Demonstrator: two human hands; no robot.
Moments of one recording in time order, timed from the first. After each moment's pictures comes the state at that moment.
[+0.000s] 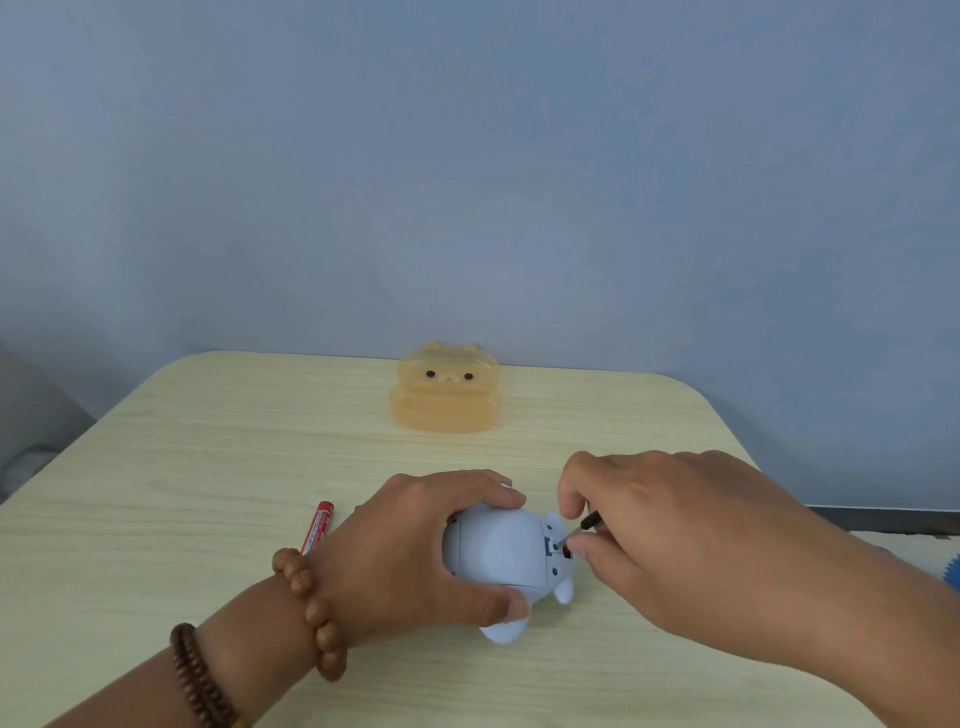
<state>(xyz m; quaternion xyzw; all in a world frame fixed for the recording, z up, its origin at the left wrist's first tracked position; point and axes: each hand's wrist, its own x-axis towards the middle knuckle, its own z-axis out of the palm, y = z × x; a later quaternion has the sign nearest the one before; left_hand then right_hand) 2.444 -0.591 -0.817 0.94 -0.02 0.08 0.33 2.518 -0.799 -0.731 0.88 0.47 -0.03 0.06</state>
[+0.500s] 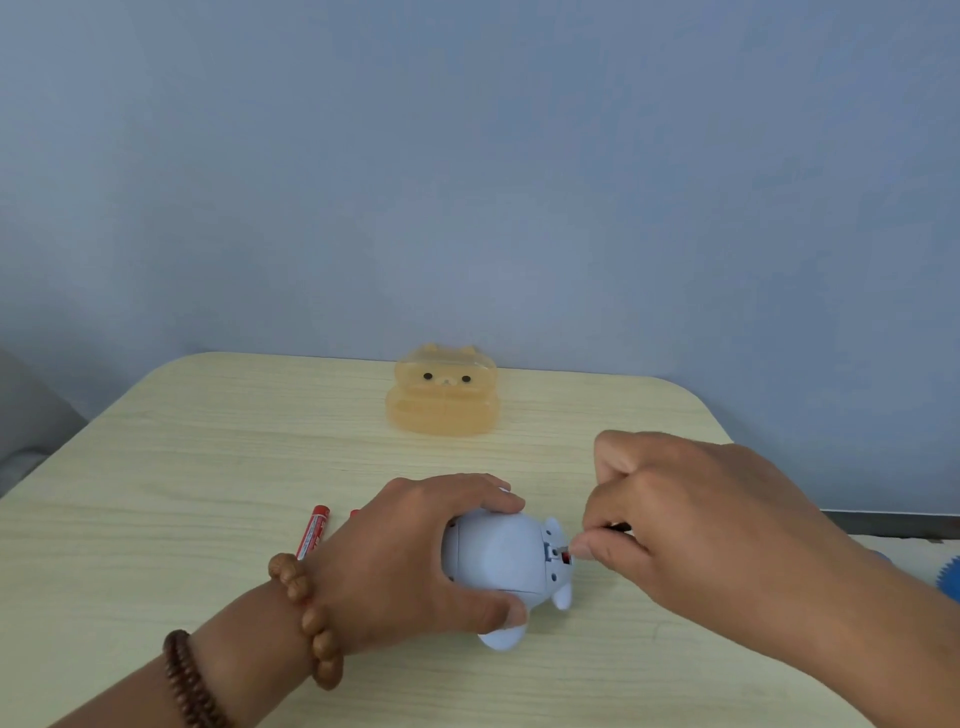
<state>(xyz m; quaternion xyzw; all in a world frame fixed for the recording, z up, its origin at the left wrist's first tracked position) 2.443 -0.592 -0.814 0.94 -0.02 0.07 0.33 2.529 -0.802 -0.736 0.88 0.46 0.04 0.07</state>
